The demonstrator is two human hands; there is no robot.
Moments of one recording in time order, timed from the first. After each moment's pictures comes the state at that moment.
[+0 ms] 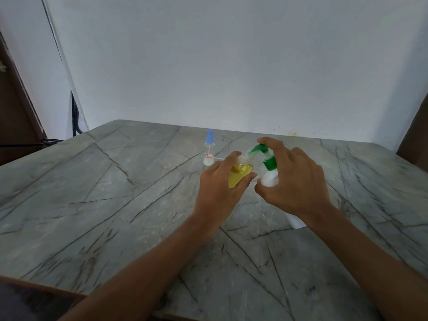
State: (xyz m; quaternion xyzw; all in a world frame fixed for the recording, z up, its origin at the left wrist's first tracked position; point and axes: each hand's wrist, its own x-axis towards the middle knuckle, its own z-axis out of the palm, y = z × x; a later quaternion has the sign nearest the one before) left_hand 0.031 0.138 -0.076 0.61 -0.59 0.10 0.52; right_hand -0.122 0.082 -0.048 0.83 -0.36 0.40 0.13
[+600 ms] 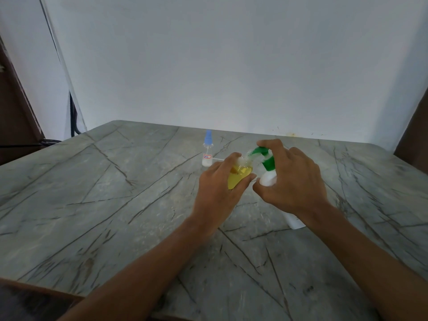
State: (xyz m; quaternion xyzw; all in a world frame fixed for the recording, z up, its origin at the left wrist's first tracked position) left_hand 0.031 0.137 -0.077 0.61 -0.61 0.10 0.51; right_hand -0.121 0.083 -0.044 0.84 -0.35 0.41 0.11
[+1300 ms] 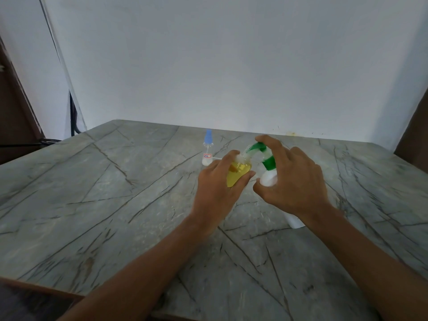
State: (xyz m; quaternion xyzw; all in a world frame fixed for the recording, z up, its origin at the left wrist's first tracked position) left_hand 0.029 0.140 -0.072 0.60 -0.59 0.09 0.52; right_hand -0.124 0.083 -0.047 0.84 -0.36 0.39 0.13
